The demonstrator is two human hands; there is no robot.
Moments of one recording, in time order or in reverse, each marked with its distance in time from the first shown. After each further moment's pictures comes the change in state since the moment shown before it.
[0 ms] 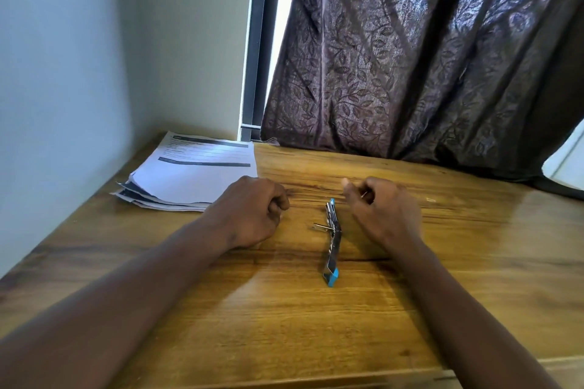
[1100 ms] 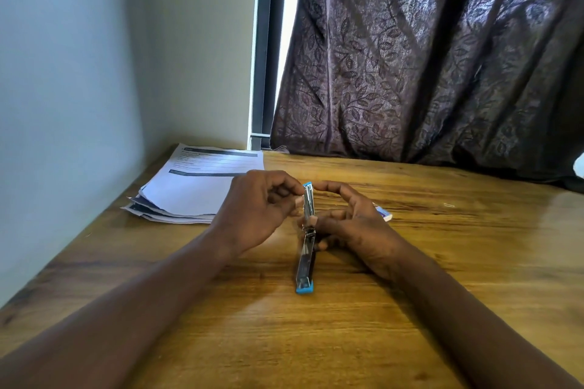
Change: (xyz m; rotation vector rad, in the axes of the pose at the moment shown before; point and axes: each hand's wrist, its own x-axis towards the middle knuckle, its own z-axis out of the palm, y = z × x) left_hand 0.006 0.005 0.002 -0.437 0.284 0.000; right_hand -0.015 -0.033 0.008 1.211 -0.632 0.087
